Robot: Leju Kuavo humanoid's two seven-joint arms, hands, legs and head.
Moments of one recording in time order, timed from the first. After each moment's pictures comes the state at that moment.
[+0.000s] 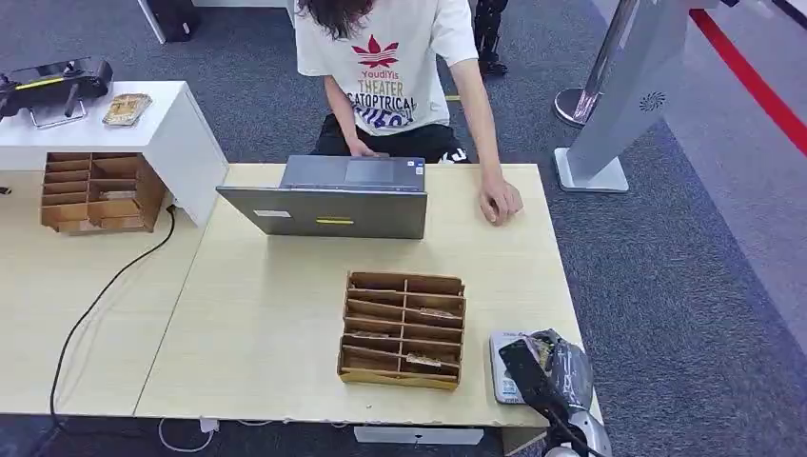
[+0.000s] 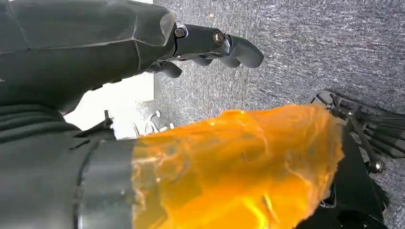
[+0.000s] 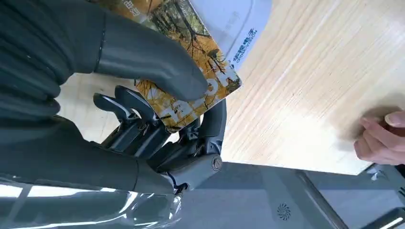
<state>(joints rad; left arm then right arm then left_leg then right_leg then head) -0.11 -0.17 1.36 -0.19 -1.03 -0.17 0.28 0.01 -0.03 0.23 -1.22 0.64 -0.45 -0.01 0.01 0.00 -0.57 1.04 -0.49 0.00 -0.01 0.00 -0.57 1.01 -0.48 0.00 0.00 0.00</state>
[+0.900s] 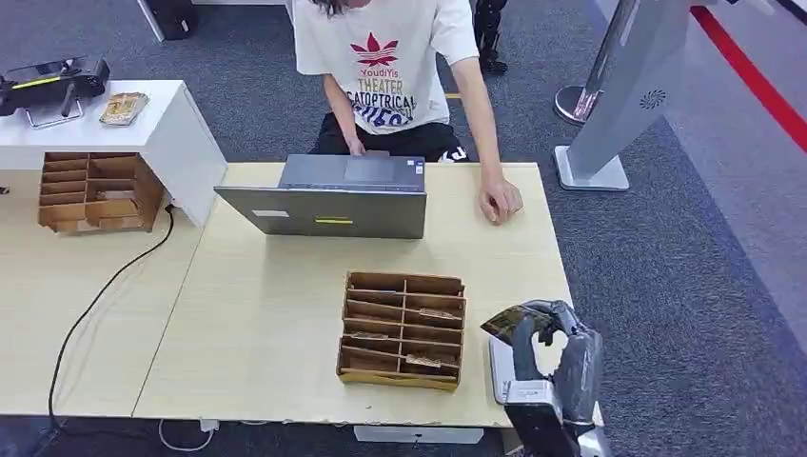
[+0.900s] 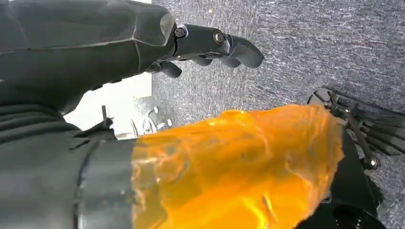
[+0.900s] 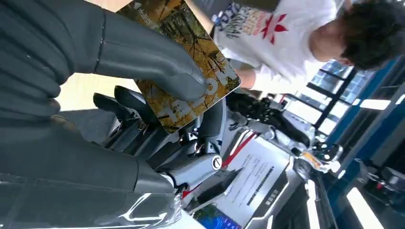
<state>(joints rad) -0.11 -0.18 1.36 -0.19 -1.02 -0.17 0.26 0.12 -0.02 0.43 -1.74 0.60 -0.66 -0.23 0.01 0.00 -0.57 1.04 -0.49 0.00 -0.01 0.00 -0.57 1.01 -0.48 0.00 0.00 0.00</state>
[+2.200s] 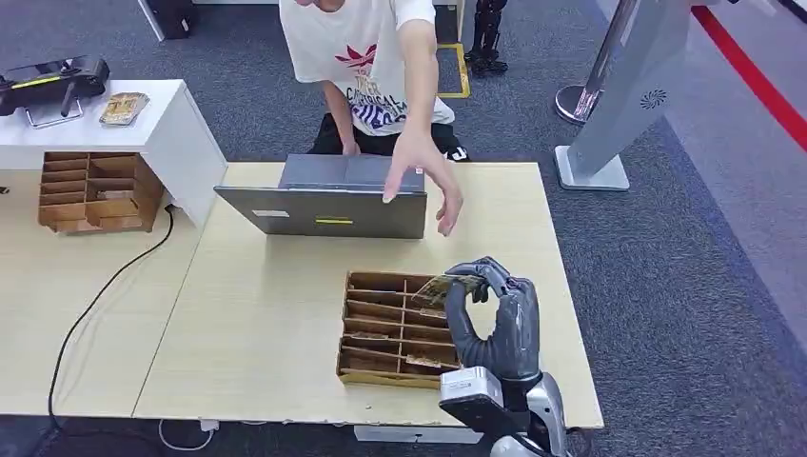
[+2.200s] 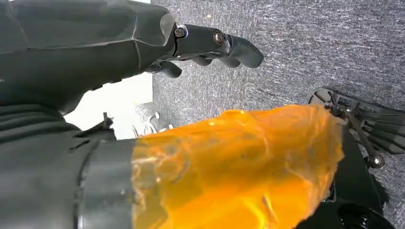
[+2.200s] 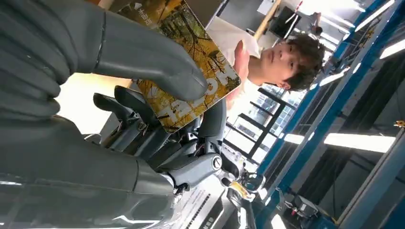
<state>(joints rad) -0.11 -0.18 1.35 -0.19 -1.05 -0.17 0.26 -0.12 -0.02 0.63 -1.68 0.61 -0.59 -0.23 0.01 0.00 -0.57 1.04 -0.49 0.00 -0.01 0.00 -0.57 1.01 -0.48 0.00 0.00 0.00</state>
